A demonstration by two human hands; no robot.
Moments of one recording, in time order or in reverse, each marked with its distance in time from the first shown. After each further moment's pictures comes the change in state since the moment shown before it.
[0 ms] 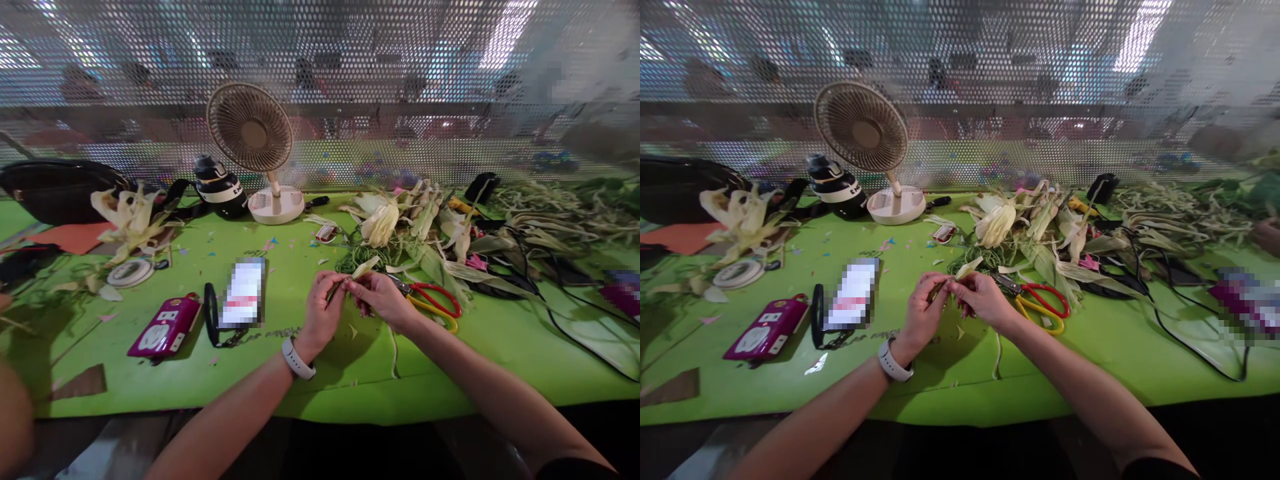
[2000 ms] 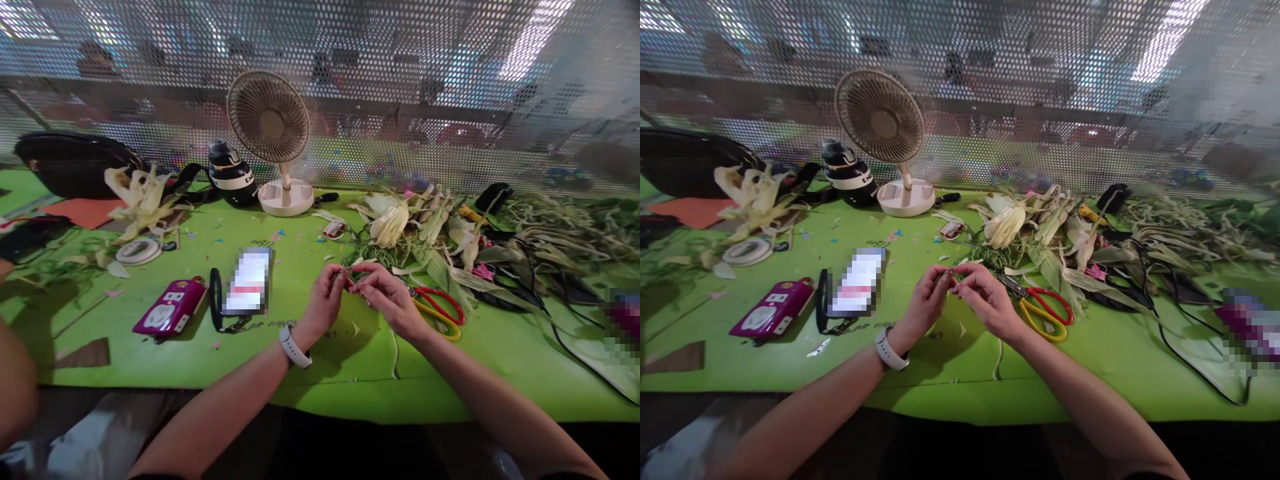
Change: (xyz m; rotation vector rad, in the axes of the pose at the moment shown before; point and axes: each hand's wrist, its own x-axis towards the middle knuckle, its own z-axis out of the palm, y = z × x) left_hand 0.005 -0.002 -0.002 -0.204 -0.094 -0.259; right_hand -0.018 -0.008 -0.003 -0.330 0.016 -0.531
